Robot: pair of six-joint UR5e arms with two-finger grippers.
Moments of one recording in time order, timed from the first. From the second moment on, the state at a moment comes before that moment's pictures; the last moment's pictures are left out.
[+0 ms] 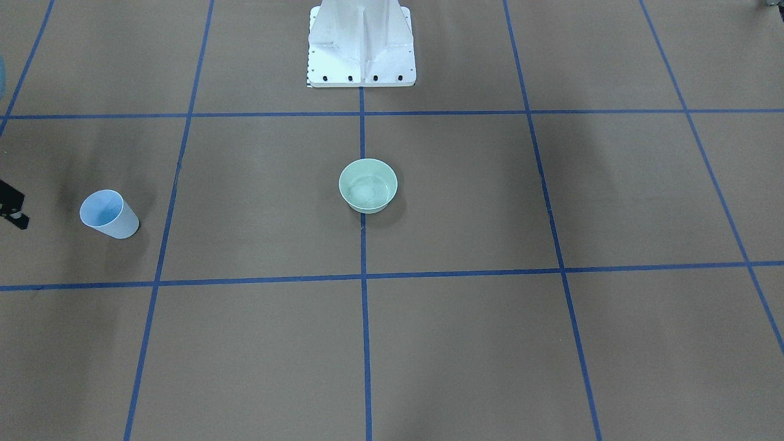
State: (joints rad) left arm -1.54 -1.65 -1.77 -1.62 -2.43 -0.13; right arm 1.28 -1.46 1.68 -1.33 2.29 0.33
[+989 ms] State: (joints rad) left arm -1.17 -1.73 -1.81 -1.97 -2.41 -0.61; right arm 1.48 -1.62 1.50 -1.31 2.31 0.05
